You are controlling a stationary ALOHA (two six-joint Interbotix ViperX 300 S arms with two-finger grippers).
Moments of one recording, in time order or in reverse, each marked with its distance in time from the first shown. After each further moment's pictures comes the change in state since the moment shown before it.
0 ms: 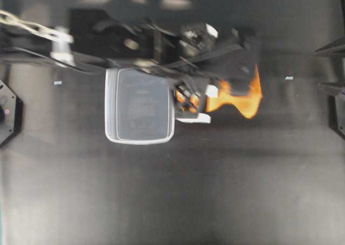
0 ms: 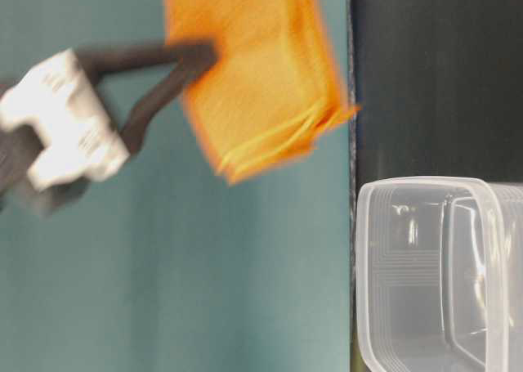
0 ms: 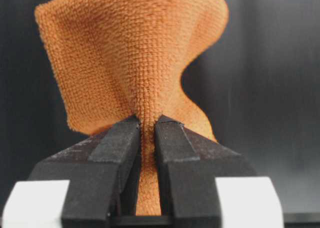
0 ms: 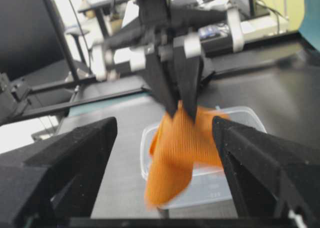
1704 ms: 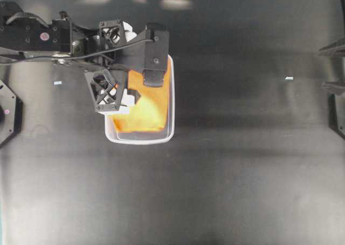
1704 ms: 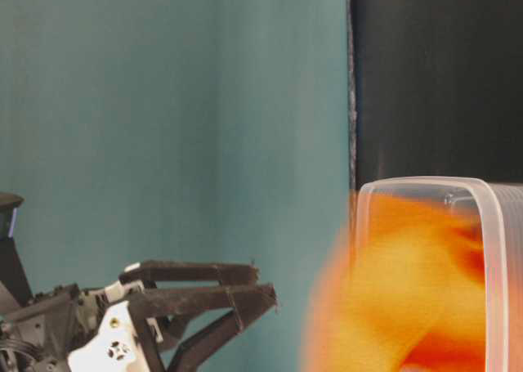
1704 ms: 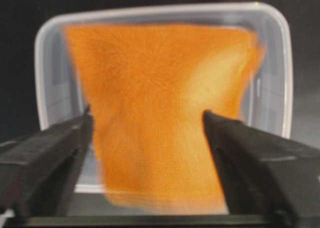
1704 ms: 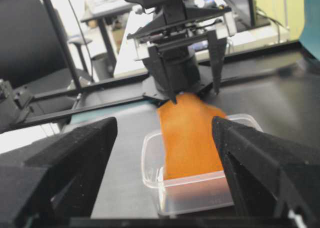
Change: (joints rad) left arm 0.041 -0.278 0.430 0.000 0.000 -0.017; right arm 0.000 -0.017 0.009 0.000 -0.015 -0.002
